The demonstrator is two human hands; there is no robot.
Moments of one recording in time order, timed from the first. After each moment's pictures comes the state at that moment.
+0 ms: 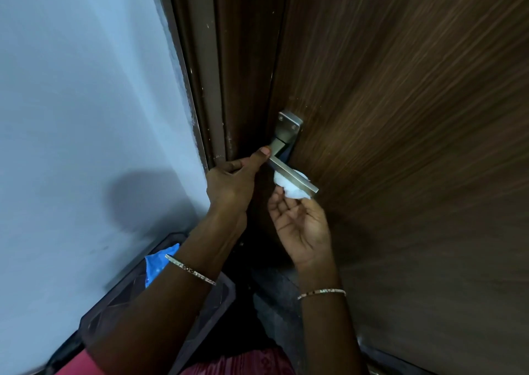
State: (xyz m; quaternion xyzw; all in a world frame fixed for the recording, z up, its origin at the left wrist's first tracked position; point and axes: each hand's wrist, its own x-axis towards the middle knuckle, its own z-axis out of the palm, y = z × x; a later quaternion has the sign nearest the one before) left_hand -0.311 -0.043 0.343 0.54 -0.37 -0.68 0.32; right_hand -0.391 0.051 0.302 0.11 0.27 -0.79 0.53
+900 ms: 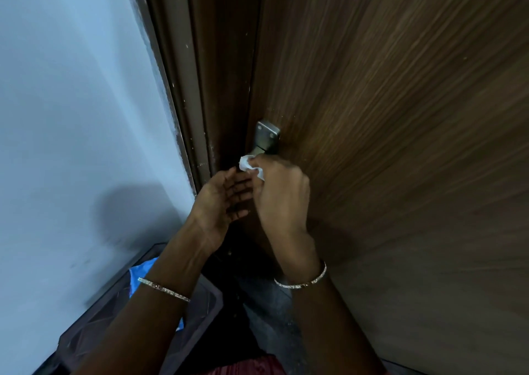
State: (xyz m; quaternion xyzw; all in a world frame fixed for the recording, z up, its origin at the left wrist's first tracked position) left_hand -0.298 -0.040 0.336 0.42 -0.34 -0.82 0.20; right_hand -0.381 0.031 0.382 -0.50 0.82 -0.28 -0.04
